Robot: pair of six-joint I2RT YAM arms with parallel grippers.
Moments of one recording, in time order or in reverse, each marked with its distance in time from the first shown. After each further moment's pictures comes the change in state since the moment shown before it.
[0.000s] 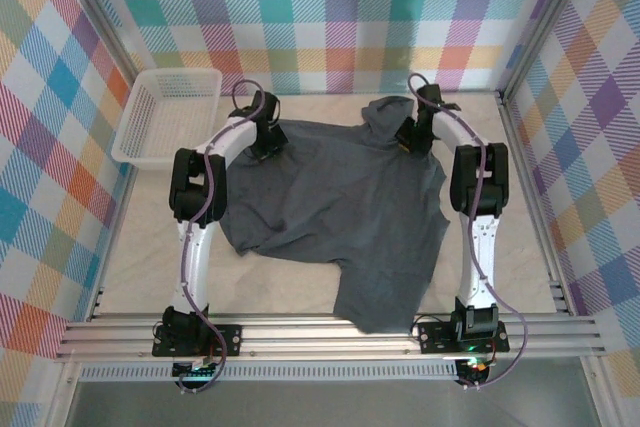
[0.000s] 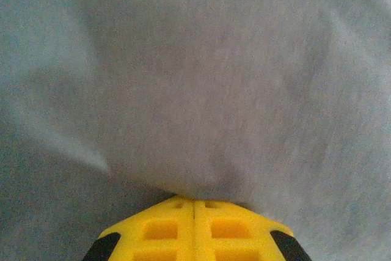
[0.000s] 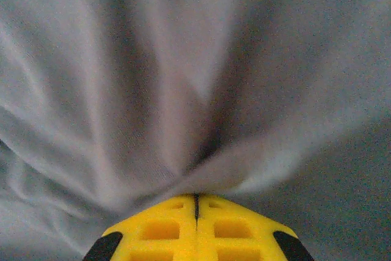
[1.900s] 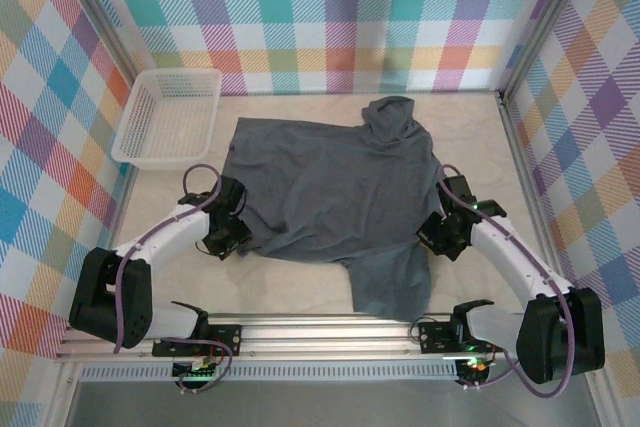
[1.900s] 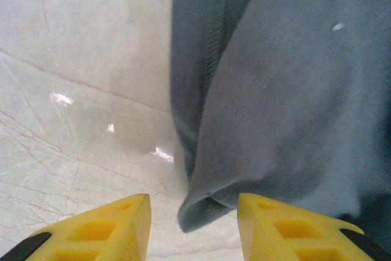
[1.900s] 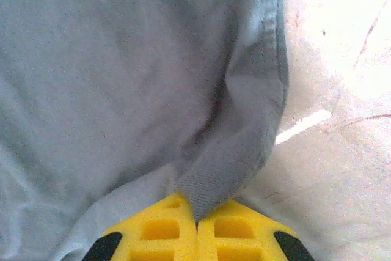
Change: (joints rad) left arm -0.074 -1.039 -1.240 -0.097 -0.046 -0.191; right arm 0.127 -1.254 -1.296 -0.141 0.074 0.243
